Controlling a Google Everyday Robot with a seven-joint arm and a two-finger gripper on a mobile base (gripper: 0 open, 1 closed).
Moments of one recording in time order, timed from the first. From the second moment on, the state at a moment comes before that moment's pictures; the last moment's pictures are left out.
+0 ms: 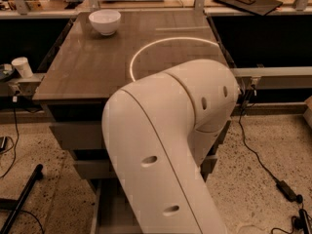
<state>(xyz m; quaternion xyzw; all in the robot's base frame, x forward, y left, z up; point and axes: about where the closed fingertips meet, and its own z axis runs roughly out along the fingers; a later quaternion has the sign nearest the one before) 0.430 -0.056 0.366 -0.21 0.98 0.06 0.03</state>
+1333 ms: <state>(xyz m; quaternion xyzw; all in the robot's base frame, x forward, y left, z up) 0.443 -0.065 0.287 -0.17 0.98 0.04 0.00</state>
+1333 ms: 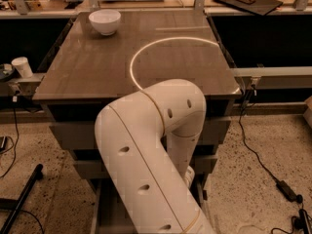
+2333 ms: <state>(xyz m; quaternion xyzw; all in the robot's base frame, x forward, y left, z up) 0.439 -0.039 0.241 -0.16 0.99 0.05 -0.02</state>
